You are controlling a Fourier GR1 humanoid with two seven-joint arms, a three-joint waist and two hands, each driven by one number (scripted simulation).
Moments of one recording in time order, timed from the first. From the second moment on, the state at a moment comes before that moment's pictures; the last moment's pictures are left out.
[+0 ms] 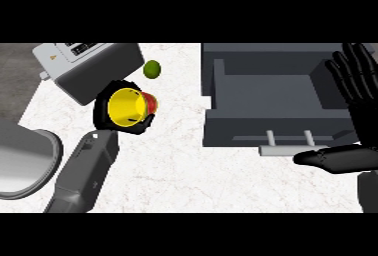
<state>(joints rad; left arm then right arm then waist) -0.67 0.08 0.25 -0.54 0.08 -0.12 -0.96 -0.25 -0.23 -0.15 -1.87 -0.13 0.19 0.13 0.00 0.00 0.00</state>
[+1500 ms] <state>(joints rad) -1.35 0.00 -0.16 -0.41 0.25 0.34 -0.23 -0.32 -0.24 -0.16 -1.81 -0.15 0.22 0.09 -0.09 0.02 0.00</state>
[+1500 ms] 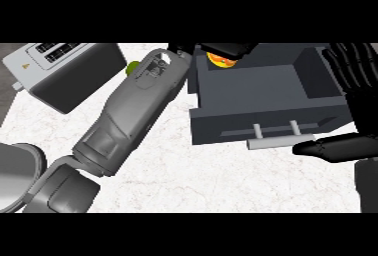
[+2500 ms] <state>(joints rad) -1.26 0.00 -0.31 -0.38 0.47 0.25 -0.33 -0.43 -0.19 0.00 -1.75 -0.25 0.38 0.08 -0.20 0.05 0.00</state>
